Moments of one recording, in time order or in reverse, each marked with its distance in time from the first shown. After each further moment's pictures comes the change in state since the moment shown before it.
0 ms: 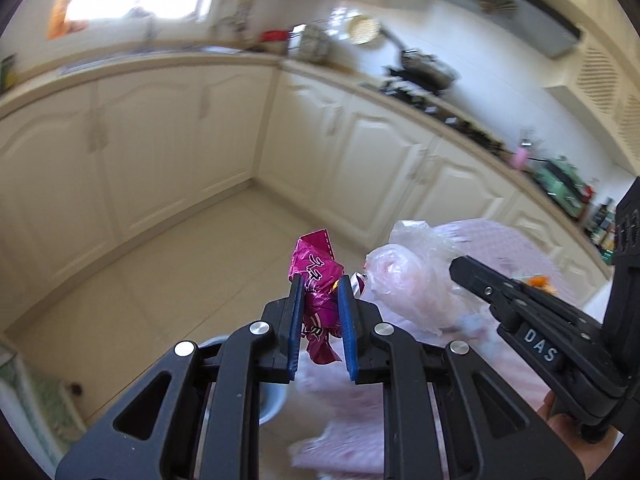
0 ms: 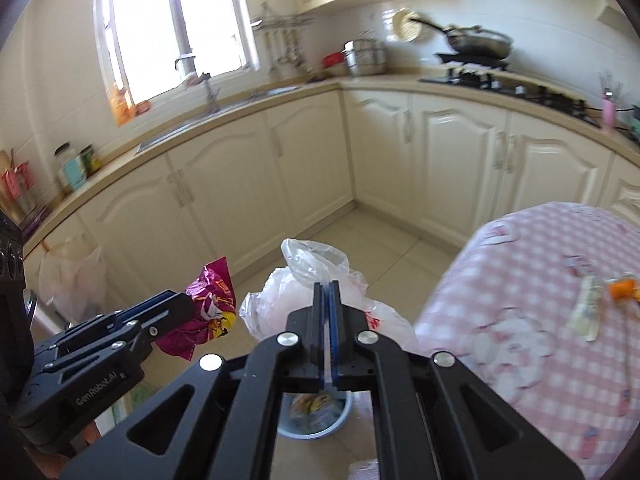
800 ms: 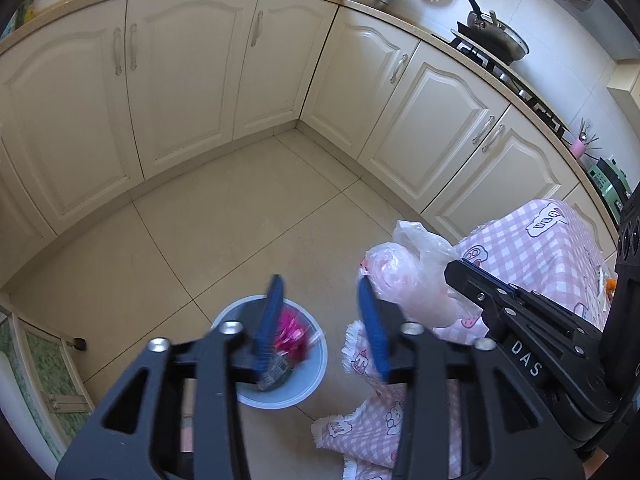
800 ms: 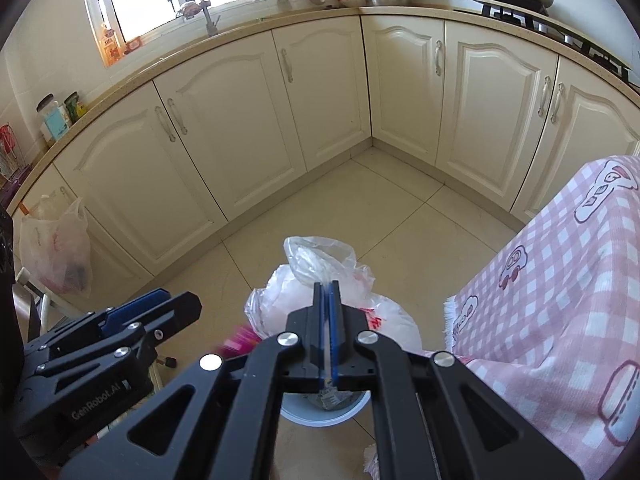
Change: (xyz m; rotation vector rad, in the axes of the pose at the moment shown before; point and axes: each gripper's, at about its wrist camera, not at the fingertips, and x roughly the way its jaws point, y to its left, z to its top) left arm 0.094 0.073 -0.023 -0.104 0.174 0.075; right arm 0.140 0.032 -0.034 -0.006 0.206 0.005
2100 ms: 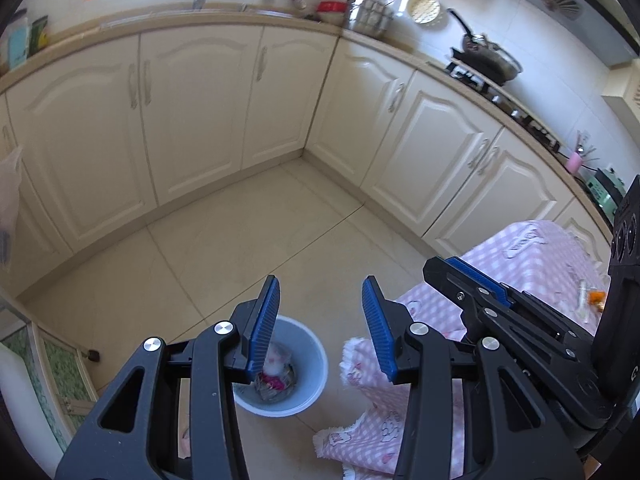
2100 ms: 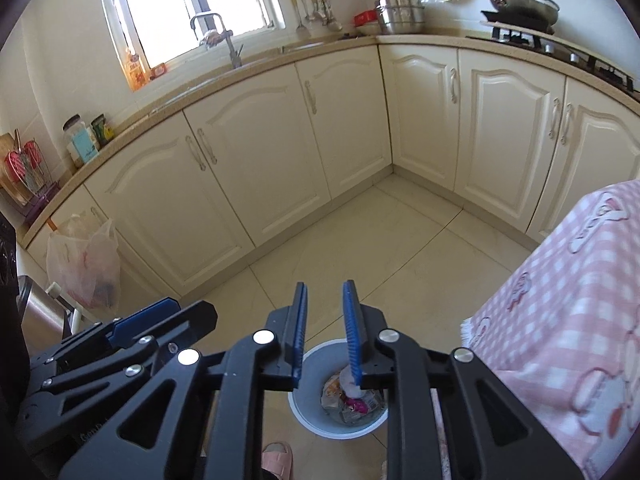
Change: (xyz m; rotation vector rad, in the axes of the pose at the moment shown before) left arm -0.062 -0.029 0.010 0.027 -0.102 0.030; right arm -0.054 0.010 0.018 -0.001 -0.103 0.082
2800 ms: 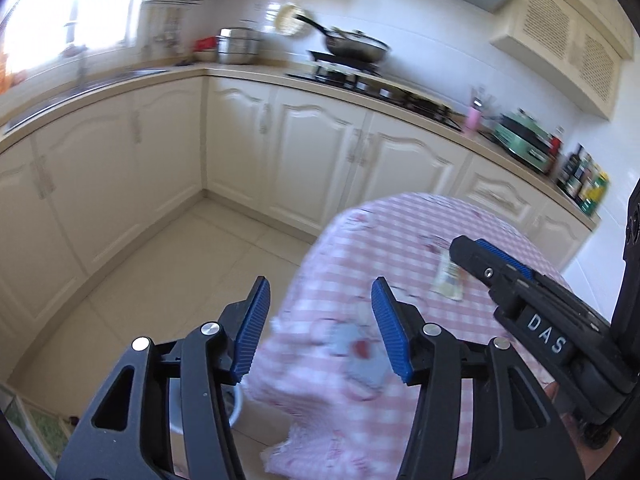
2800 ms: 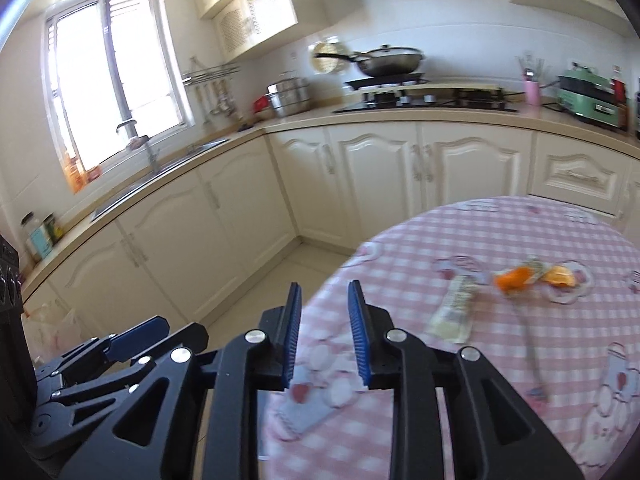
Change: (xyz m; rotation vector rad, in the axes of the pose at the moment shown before) left arm -0.047 -0.194 -0.018 0.287 -0.055 -0.224; right arm -0.203 -0.161 -0.023 0.203 -0.271 -0.248
